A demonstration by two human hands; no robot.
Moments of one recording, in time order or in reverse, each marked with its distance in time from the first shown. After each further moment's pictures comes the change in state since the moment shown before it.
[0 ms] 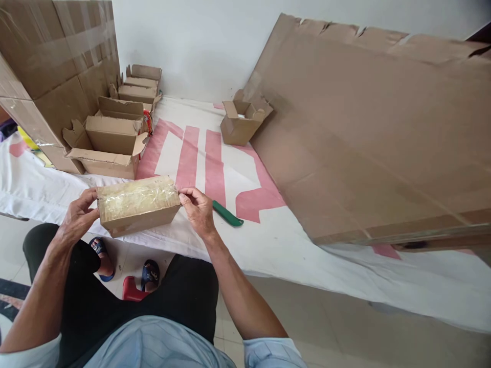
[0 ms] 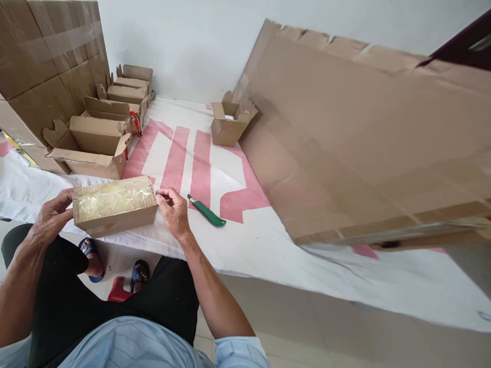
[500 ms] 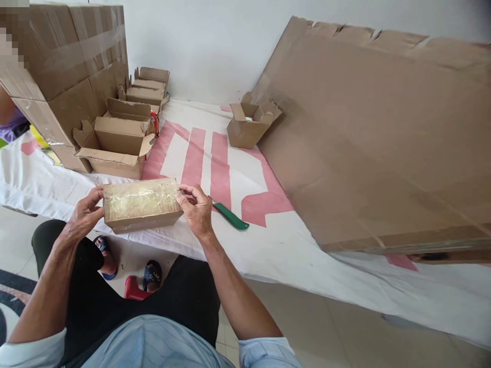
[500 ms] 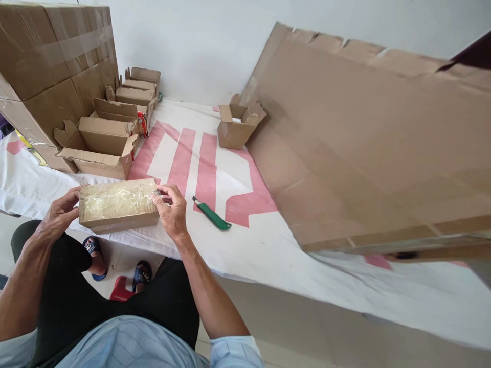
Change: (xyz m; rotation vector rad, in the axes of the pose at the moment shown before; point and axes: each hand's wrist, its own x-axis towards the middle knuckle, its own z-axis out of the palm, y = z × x) left_hand -0.002 -0.005 -0.003 -0.128 -0.053 0.022; right_hand 0.000 -0.014 0.023 0.043 0.048 -0.055
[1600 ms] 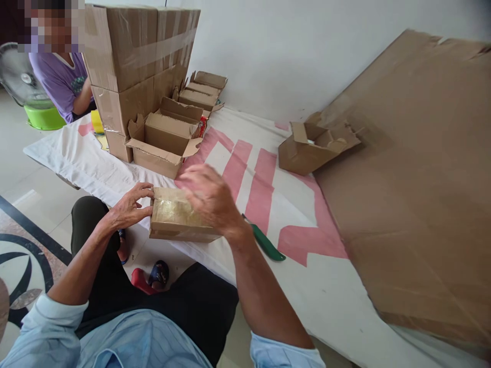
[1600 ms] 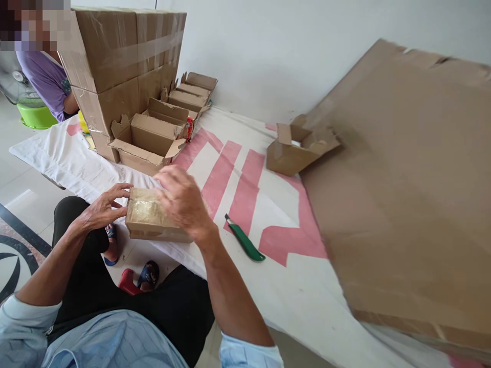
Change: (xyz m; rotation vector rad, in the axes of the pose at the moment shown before) left_hand -0.030 0.020 0.024 0.271 -0.060 -0.039; right_hand 0.040 -0.073 0.033 -0.351 -0.528 -0.589
